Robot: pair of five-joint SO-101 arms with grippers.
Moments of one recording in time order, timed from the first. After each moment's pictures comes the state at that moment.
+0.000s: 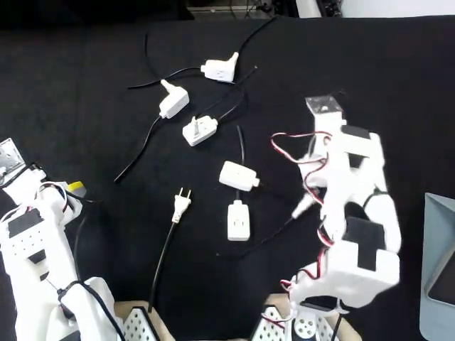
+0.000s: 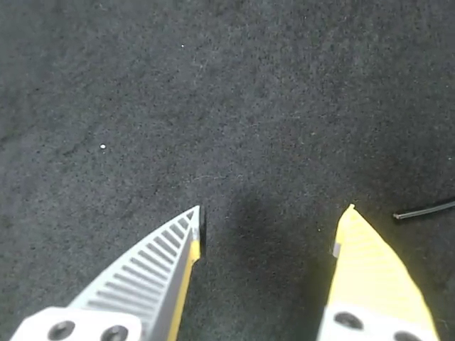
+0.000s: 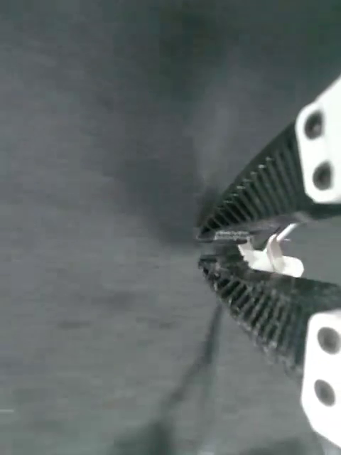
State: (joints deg) left arm -37.0 -43.0 66.5 42.1 3.8; right arm 13.6 7.6 25.5 61.8 20.2
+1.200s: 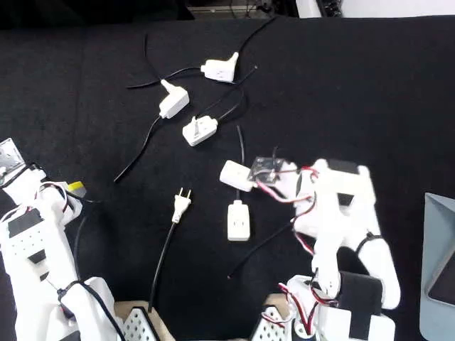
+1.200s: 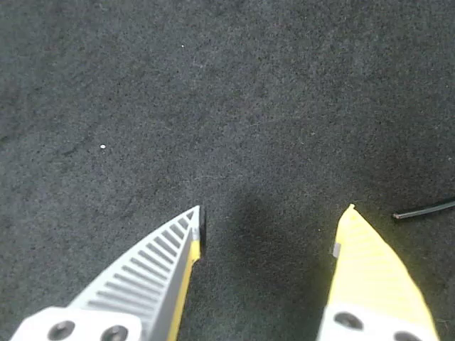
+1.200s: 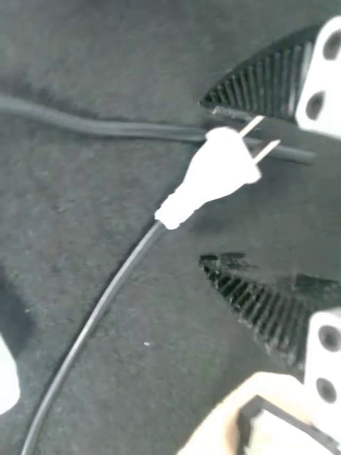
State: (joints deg) left arm -37.0 -43.0 66.5 42.1 3.8; right arm 9.4 -15.1 50.7 66.1 74.9
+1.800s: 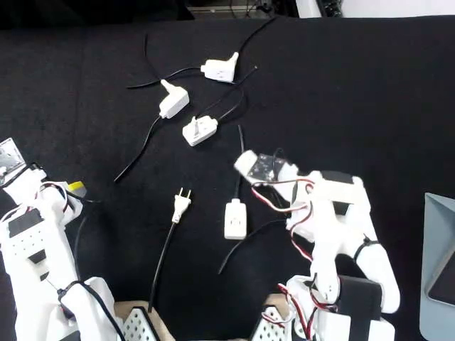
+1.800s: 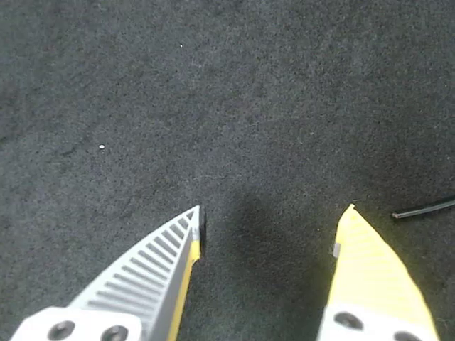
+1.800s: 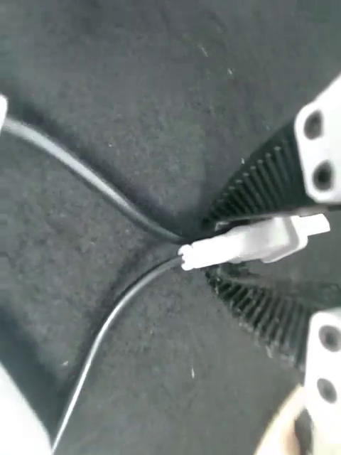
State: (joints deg) left arm -36.8 -43.0 66.5 42.1 3.8; right arm 8.6 -16.7 56.3 57.8 65.1
